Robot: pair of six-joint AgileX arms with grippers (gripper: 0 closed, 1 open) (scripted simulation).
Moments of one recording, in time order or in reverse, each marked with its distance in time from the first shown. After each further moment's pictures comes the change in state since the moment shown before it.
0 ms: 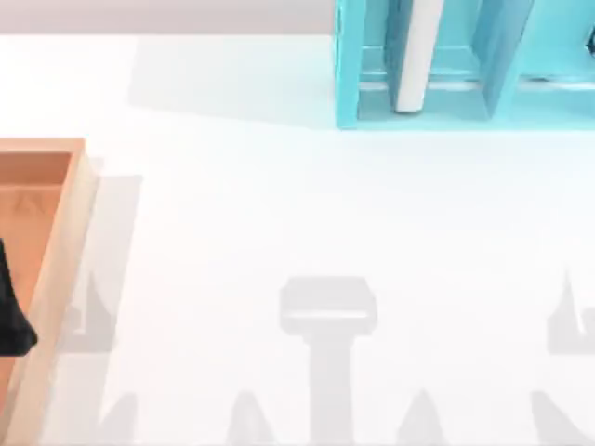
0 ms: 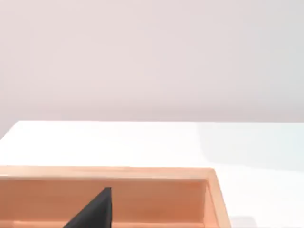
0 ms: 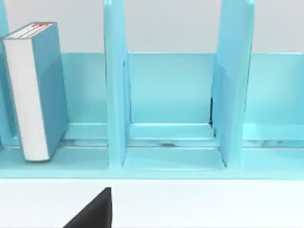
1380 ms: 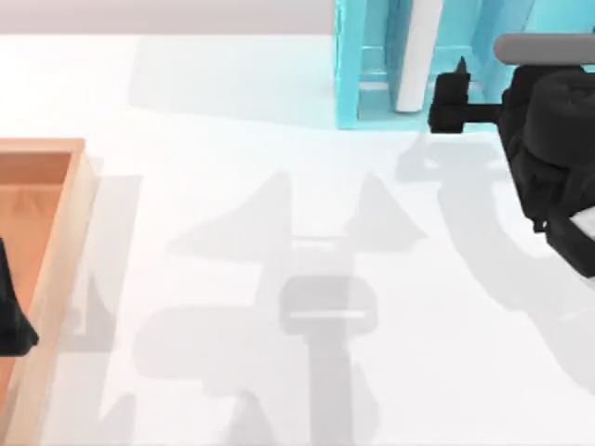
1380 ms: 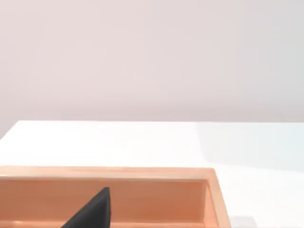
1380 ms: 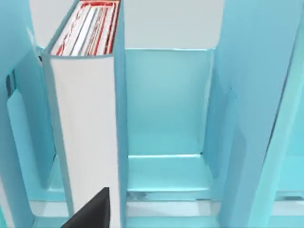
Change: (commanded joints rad) left arm 0.000 0.000 0.000 0.000 0.000 0.000; right arm 0.411 1.802 0.794 0.844 0.460 0.070
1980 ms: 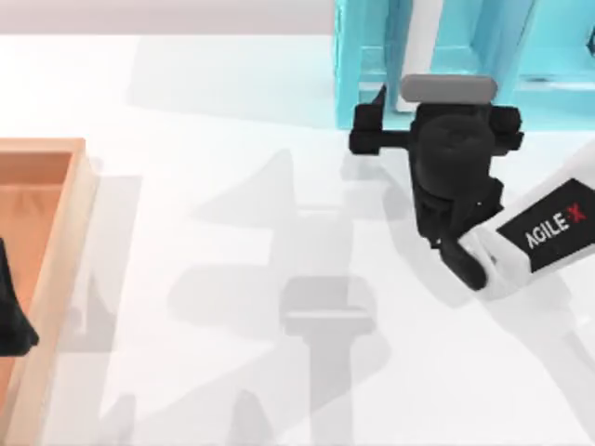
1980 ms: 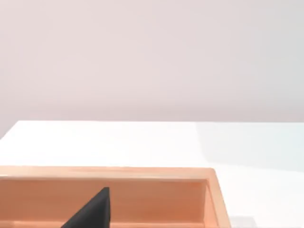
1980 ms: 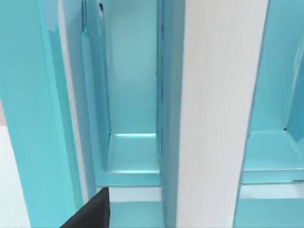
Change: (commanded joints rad) left arm 0.000 0.000 0.000 0.000 0.000 0.000; right arm 0.111 0.432 0.231 0.244 0.120 0.011
